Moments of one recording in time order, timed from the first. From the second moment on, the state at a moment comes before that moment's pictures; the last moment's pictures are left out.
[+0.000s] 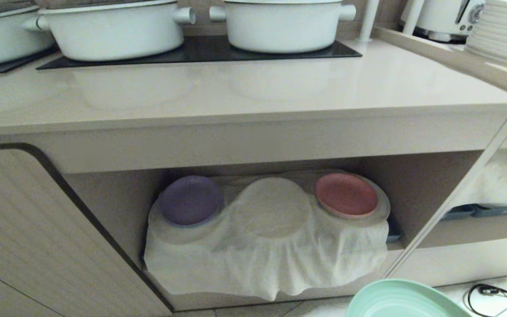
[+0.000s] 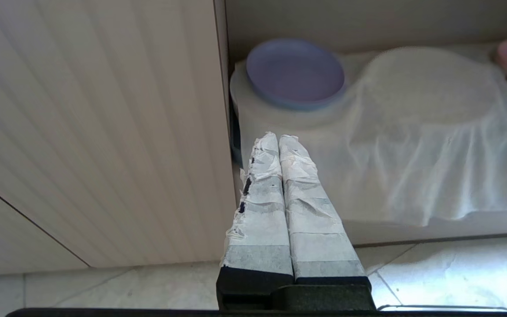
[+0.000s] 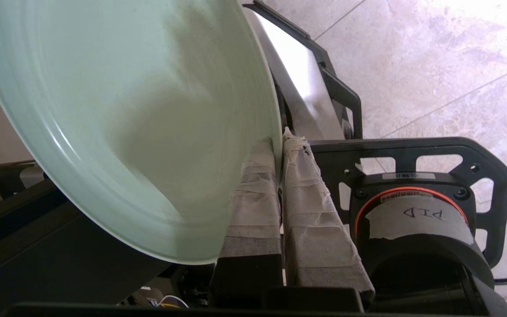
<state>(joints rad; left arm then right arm) 0.00 0.00 0.00 0.02 -0.01 -0.01 0.35 1.06 -0.58 0.66 0.12 0.60</state>
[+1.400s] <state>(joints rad) 0.00 0.00 0.00 0.02 -0.01 -0.01 0.35 1.07 -0.60 0.62 0.11 0.60</state>
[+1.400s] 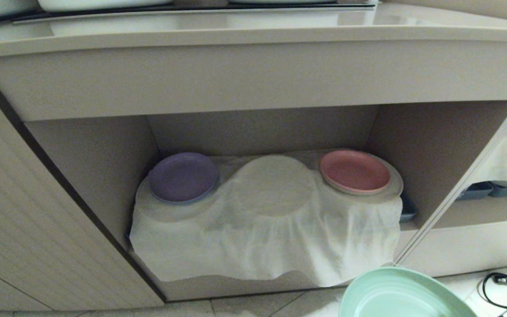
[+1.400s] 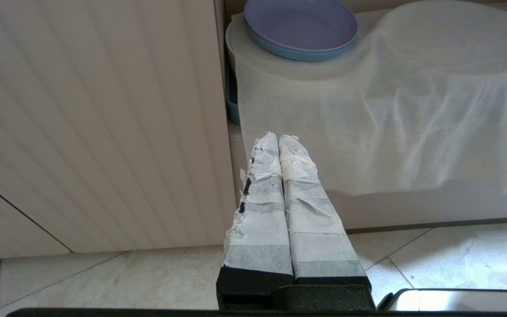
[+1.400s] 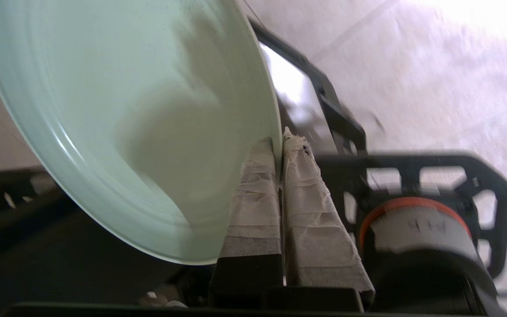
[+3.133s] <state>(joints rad) 0.00 0.00 0.00 0.02 -0.01 -0.01 0.34 1.84 -1.13 0.27 0.22 0.69</state>
